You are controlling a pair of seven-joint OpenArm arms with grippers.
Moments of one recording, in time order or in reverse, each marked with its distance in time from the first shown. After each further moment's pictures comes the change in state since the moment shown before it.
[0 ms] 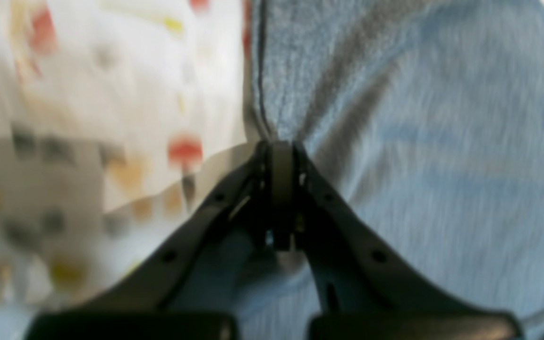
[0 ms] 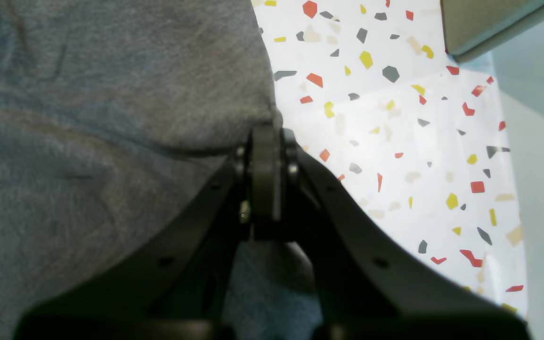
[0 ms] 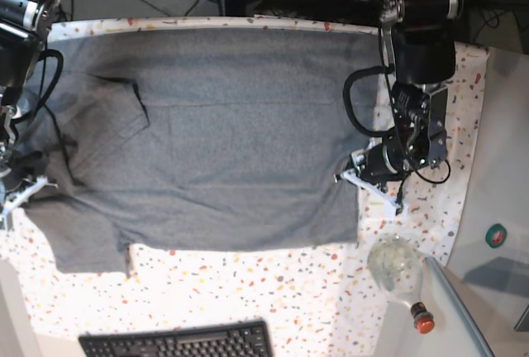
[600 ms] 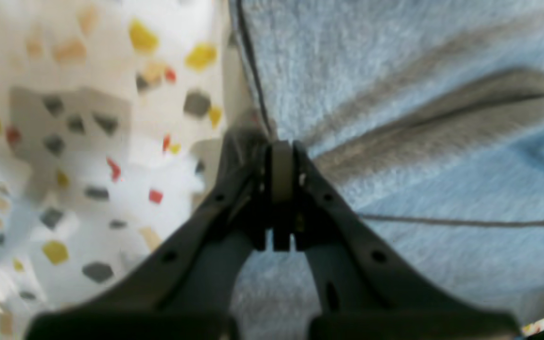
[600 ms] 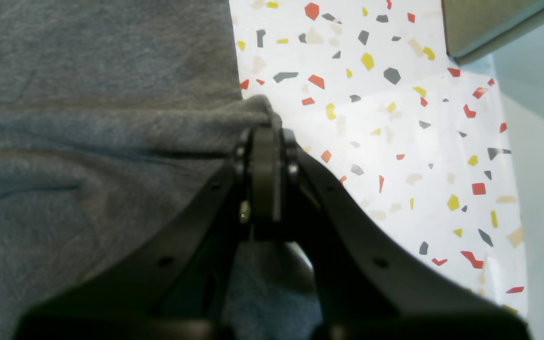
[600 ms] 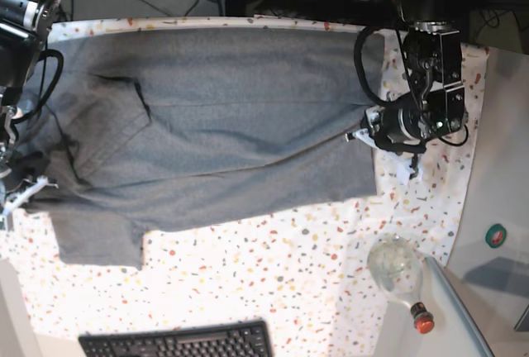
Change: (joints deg) left arm 14.7 -1.0 -0.2 25.7 -0.3 10.3 19.6; right arm 0.0 0.0 -0.1 0.1 0.0 0.0 0.1
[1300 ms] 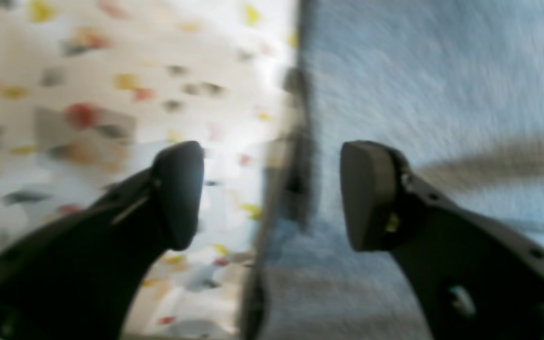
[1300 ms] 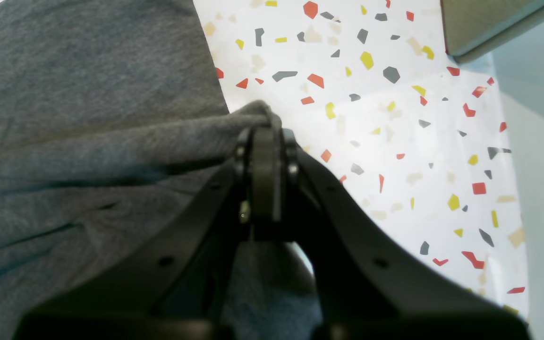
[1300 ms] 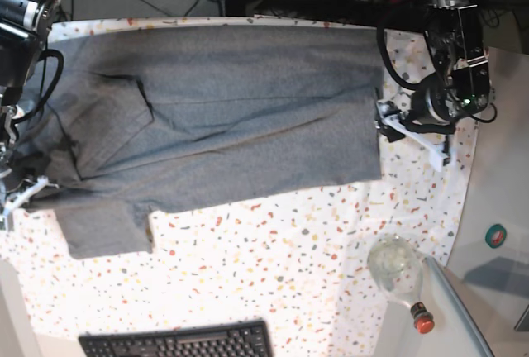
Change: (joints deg) left arm 5.0 -2.5 -8.0 8.0 0.1 0.0 0.4; right arm 0.0 -0.1 0.0 0.0 0.0 0.0 0.0
